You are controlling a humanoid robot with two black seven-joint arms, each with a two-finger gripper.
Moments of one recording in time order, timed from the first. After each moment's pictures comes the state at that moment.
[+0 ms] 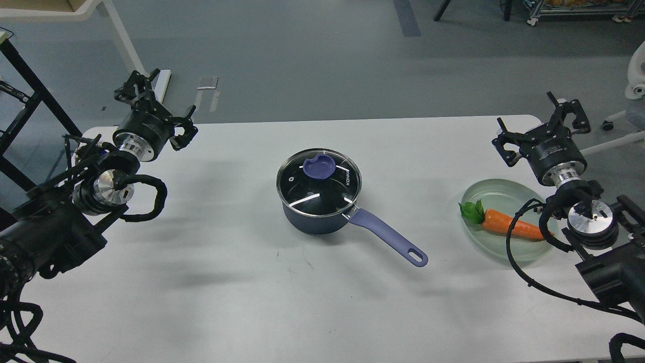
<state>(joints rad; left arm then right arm) -0.82 0.39 -0.47 -0.67 -0.30 -0.24 -0.35 0.54 -0.35 1.06 0.72 0.14 0.35 0.15</state>
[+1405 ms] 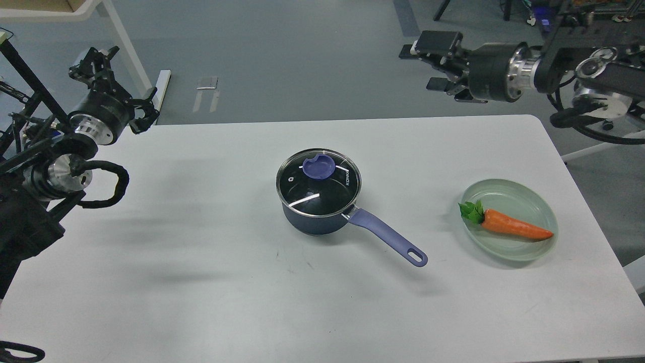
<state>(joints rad) -0.86 0.52 -0.46 -0.68 -0.19 -0.24 -0.33 1.68 -0.55 -0.46 1.18 -0.40 0.30 0.15</state>
